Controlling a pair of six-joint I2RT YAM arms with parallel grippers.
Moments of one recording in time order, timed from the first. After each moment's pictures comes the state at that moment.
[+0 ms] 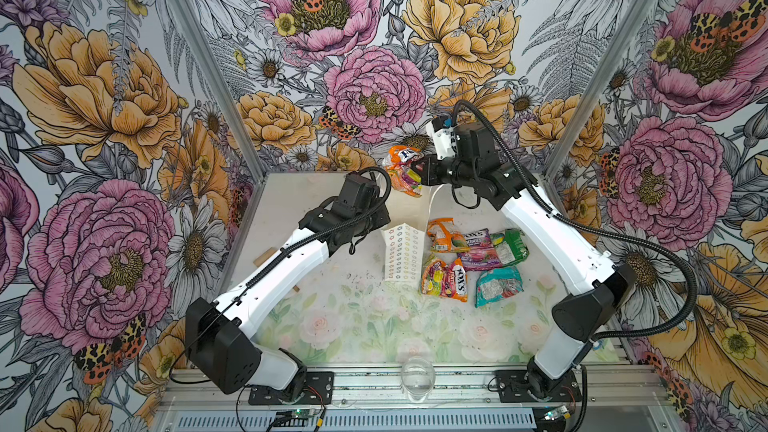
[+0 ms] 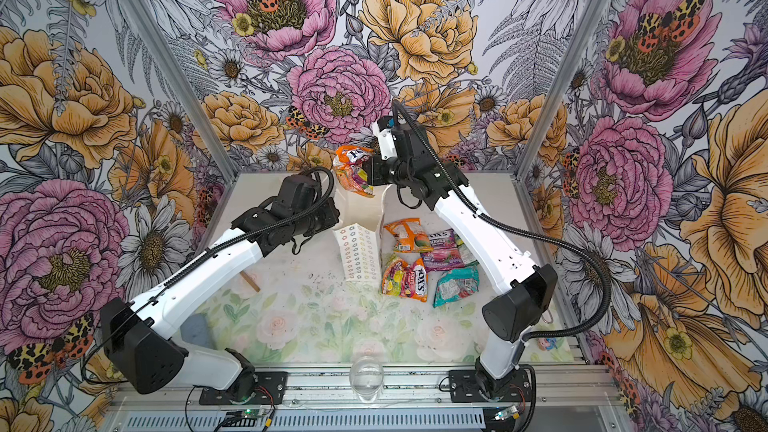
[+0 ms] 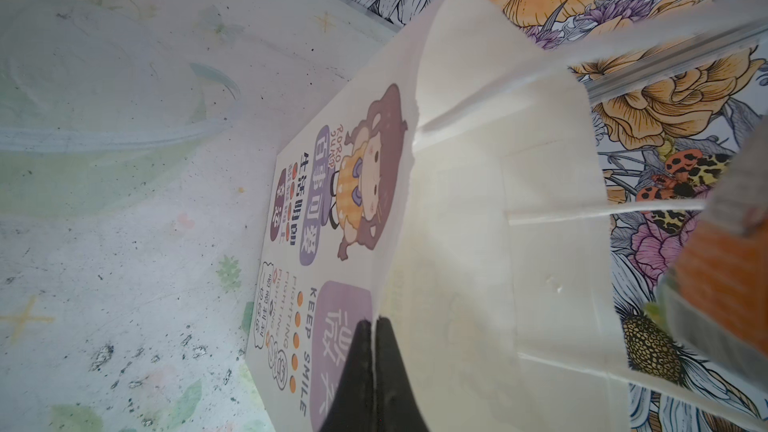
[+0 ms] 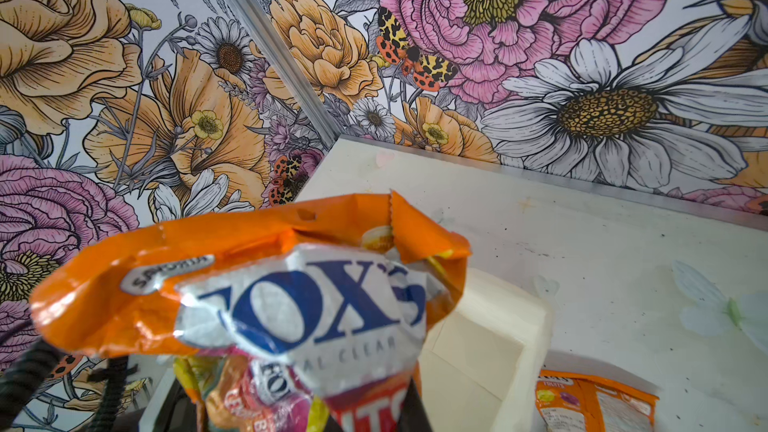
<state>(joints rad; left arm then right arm) -0.59 1.43 1.36 -0.62 -0.06 -0.82 0.55 1.74 1.98 -0.71 -0.23 0.32</state>
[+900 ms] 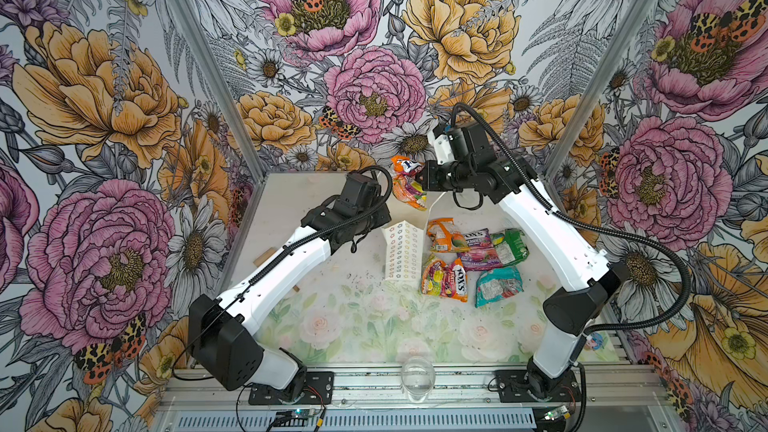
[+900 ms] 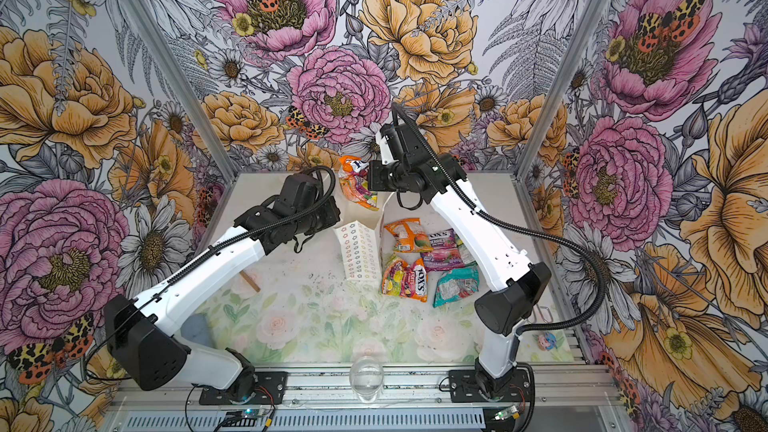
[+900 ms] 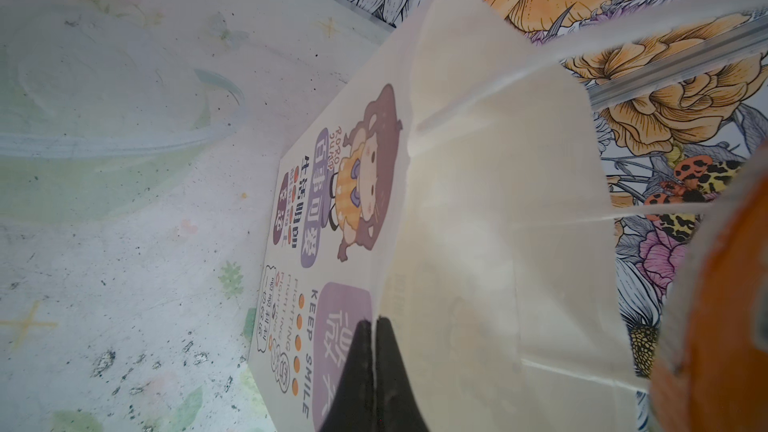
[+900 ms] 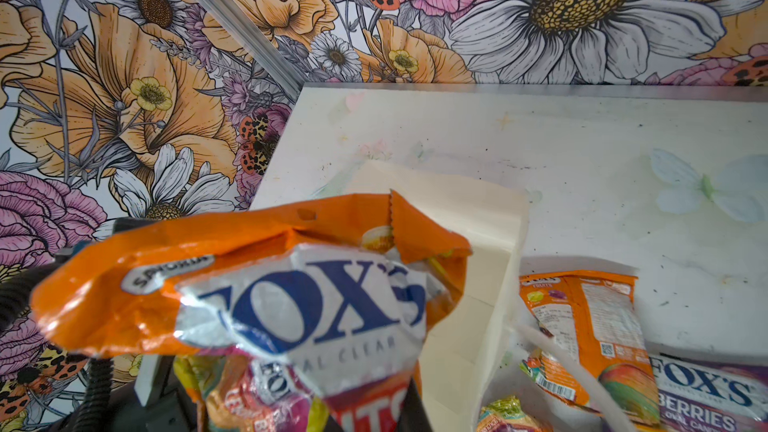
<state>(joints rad) -0.59 1.44 1.37 -0.62 -0.08 -0.82 0.58 1.80 2.13 -1.03 -0.16 0.44</state>
